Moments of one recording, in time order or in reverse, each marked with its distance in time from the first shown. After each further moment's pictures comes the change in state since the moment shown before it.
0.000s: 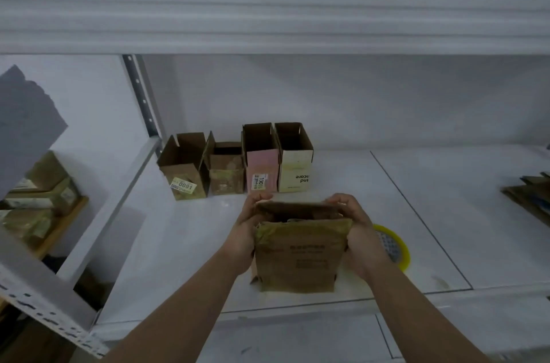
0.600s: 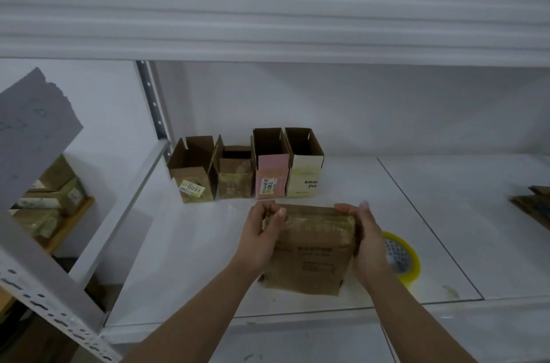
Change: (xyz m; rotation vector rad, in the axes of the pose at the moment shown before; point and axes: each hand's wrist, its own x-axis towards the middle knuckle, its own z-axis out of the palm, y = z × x) left_hand -0.004 -0.006 0.001 0.365 0.185 0.199; right_hand 0.005 0.012 0.015 0.206 0.166 -0.024
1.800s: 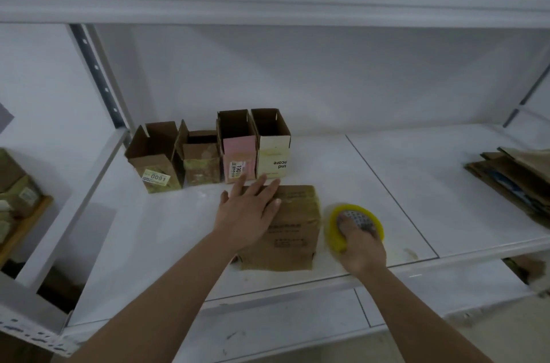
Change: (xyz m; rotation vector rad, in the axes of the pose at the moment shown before) left_hand 0.011 0.034 0.022 1.180 -0.388 0.110; right_hand 0.006 0.030 -0.091 -1.606 -0.003 0.164
